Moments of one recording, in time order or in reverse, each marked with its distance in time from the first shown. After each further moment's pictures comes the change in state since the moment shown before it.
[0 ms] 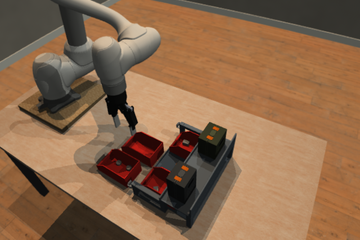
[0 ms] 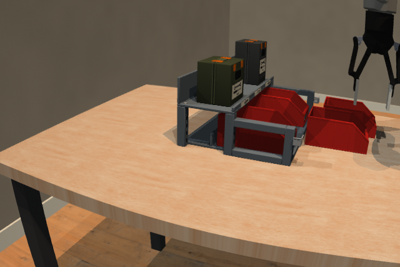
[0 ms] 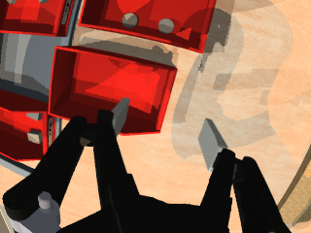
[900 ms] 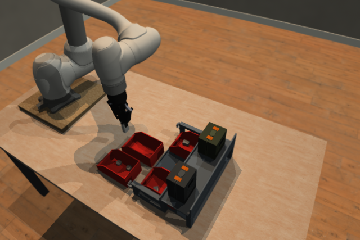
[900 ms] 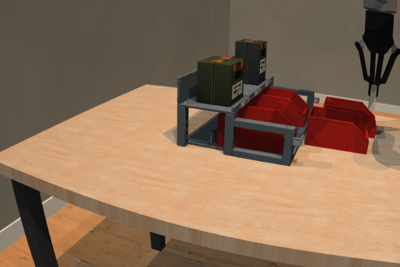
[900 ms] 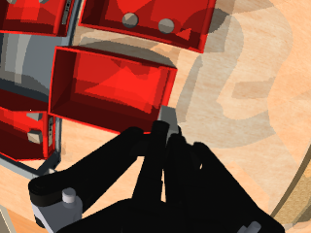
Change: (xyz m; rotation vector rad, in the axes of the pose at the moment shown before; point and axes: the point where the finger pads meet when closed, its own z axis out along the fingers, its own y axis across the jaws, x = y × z) arm 0.000 0.000 0.000 0.000 0.000 0.000
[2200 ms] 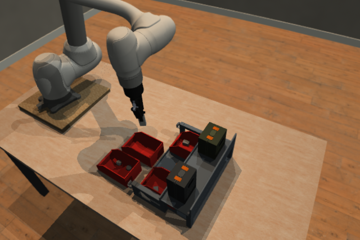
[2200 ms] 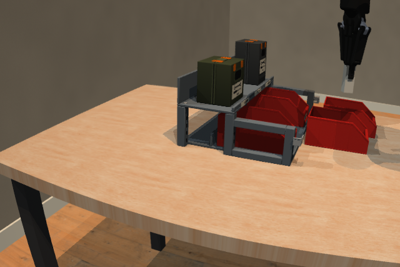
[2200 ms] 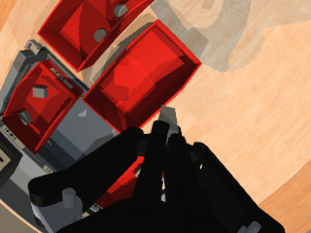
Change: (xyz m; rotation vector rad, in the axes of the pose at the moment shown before) arm -0.039 -0.072 -0.042 -0.002 -0.060 1.031
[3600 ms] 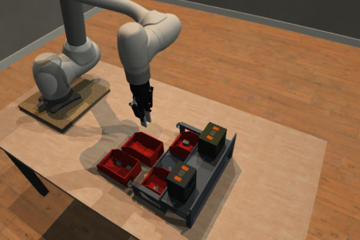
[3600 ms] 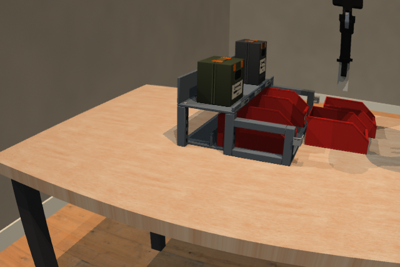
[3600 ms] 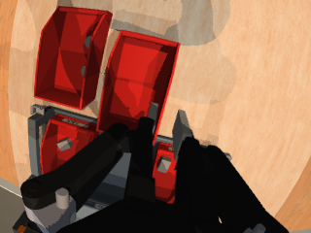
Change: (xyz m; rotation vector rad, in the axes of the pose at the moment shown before) arm -0.016 0.001 -0.007 0.042 0.040 0.540
